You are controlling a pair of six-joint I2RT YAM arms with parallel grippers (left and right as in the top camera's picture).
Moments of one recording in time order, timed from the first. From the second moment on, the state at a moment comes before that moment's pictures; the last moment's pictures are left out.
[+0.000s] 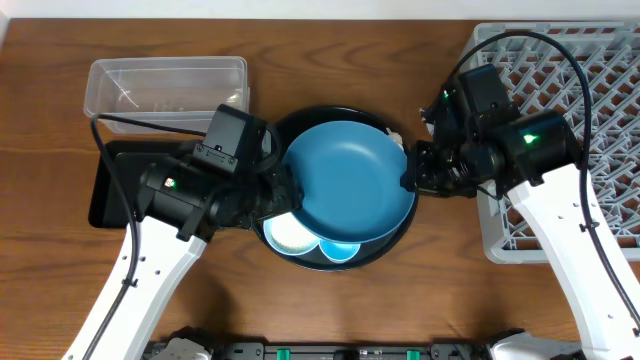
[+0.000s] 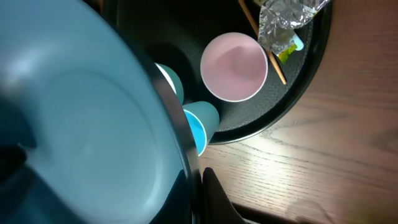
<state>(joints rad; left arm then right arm) -0.42 1.28 1.34 -1.22 0.25 -0.70 0.37 1.47 1.56 -1.33 -0.34 0.50</state>
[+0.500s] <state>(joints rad) -0.40 1.28 1.36 -1.15 0.26 -0.70 0.25 1.47 1.68 -1.43 -0.29 0.49</state>
